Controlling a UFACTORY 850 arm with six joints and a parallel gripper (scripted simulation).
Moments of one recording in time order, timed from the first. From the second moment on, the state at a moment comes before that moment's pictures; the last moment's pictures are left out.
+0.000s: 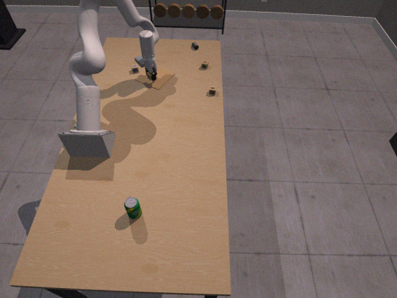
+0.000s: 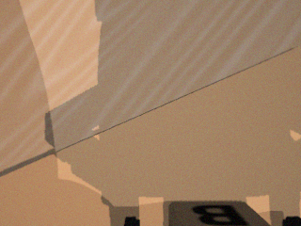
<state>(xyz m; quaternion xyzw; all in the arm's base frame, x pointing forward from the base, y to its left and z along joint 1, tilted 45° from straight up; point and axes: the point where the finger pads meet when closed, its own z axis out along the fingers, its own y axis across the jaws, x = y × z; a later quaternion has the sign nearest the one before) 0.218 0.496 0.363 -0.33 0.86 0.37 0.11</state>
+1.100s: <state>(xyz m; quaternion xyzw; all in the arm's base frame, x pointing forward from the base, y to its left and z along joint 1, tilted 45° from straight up) 0.218 0.497 0.363 -0.33 0.86 0.37 0.11</state>
